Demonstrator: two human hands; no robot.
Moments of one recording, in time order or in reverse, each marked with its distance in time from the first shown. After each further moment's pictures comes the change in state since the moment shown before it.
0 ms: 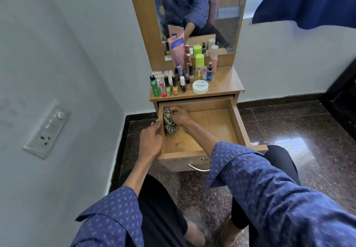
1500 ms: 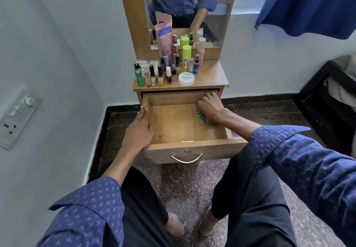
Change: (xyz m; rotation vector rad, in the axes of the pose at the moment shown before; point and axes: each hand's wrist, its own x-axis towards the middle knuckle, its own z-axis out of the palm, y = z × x) left_hand 0.004 0.003 0.011 0.334 -0.220 0.101; right_hand -0.029 0.026 -0.148 -1.748 0.113 -0.390
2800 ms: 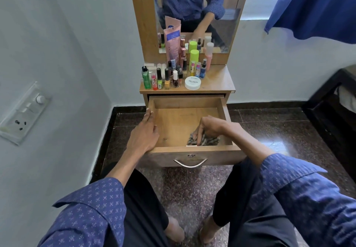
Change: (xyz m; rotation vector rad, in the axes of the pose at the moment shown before) left_hand -0.005 0.010 -0.007 0.022 -0.031 -0.019; right_hand -0.014 -0.012 0.018 0.721 -0.413 -0.207
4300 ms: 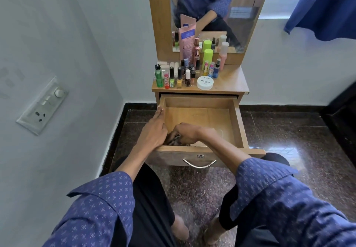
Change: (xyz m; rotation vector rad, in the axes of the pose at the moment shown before) left_hand 0.005 -0.009 0.004 -0.137 0.031 0.003; right_hand 0.048 -0.101 0.026 -0.043 -0.059 -0.330
